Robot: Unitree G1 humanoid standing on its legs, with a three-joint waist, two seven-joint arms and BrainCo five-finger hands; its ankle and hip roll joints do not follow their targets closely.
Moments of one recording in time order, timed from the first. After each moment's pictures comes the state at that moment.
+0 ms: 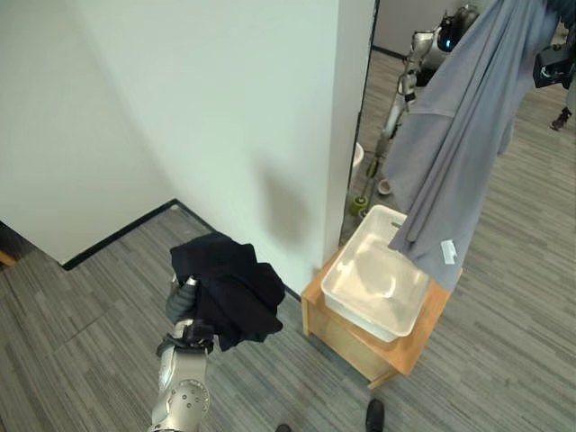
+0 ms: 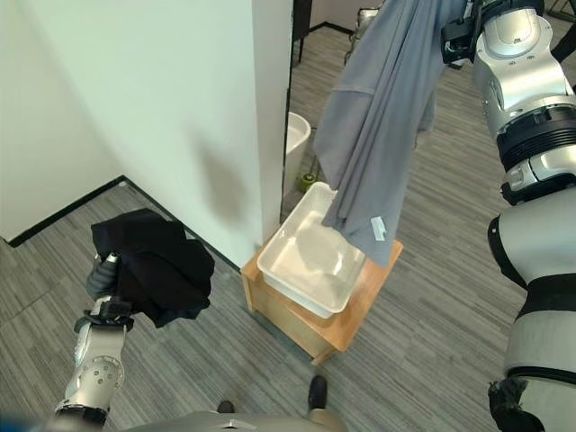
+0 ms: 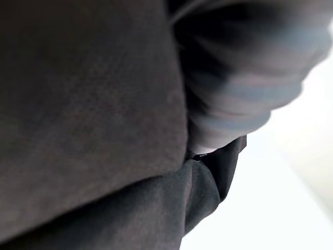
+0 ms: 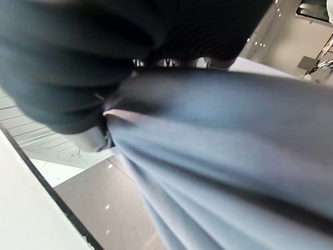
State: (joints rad) left arm 0.10 0.29 0.04 0.13 -1.14 -0.28 -0.14; right arm -1.51 -0.89 0.76 0.96 0.67 -0.13 -0.09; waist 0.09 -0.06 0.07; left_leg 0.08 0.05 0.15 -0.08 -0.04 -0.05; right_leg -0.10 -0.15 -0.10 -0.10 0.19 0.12
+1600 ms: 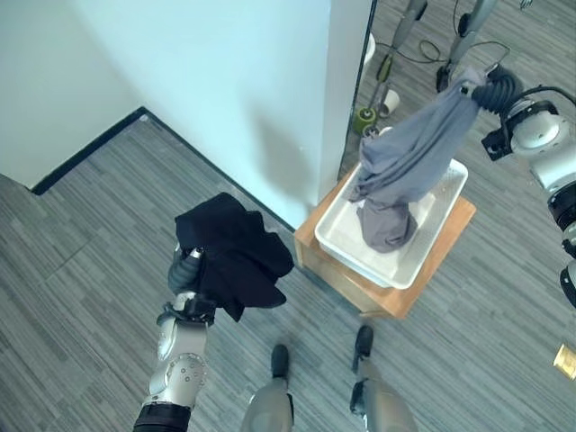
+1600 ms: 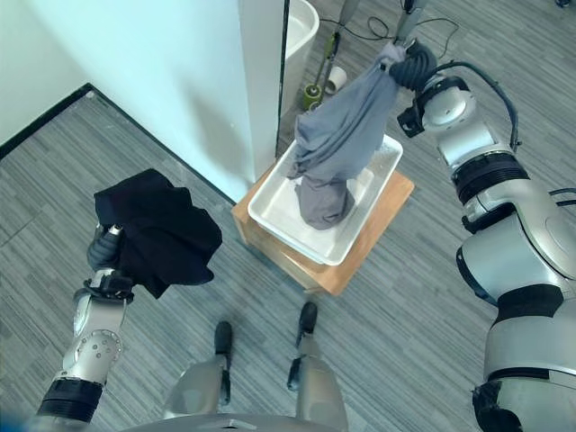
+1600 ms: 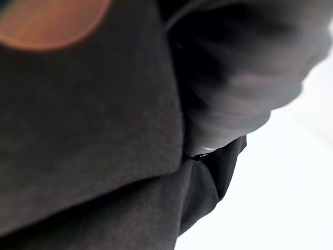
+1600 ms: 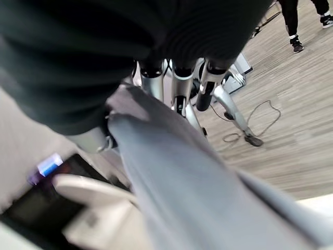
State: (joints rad) left arm 0.00 0.37 0.00 0.12 -1.13 -0.28 -0.12; right arm -1.34 -0.81 0.94 1.00 0.30 -0.05 -0.01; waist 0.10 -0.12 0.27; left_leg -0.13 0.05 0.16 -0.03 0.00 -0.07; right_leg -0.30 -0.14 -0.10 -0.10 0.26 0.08
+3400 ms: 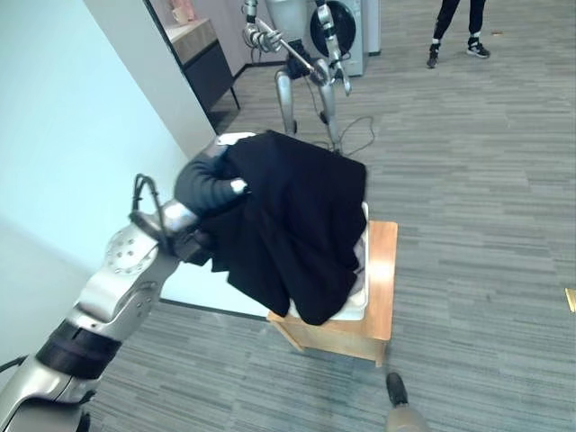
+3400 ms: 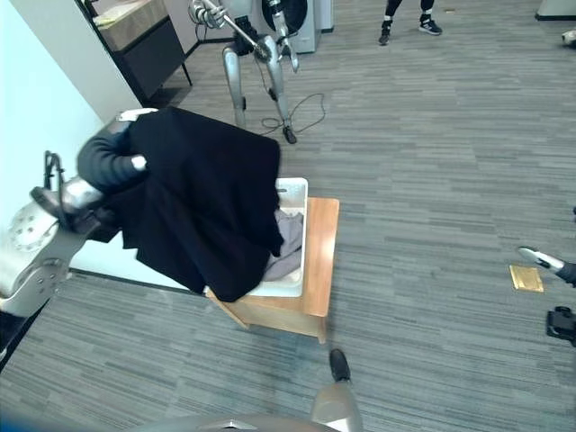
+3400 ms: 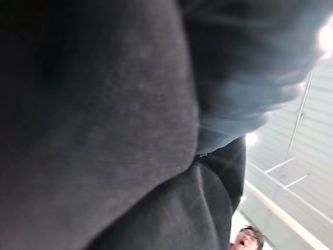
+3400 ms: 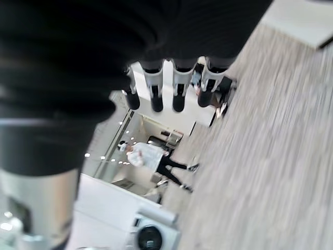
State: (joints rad) left arm -0.48 0.92 -0.31 -0.06 -0.88 -0.26 -0.23; right arm 0.28 -0.75 -0.50 0.06 0.33 -0.22 -0.08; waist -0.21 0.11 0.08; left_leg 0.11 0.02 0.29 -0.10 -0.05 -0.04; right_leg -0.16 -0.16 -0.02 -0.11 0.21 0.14
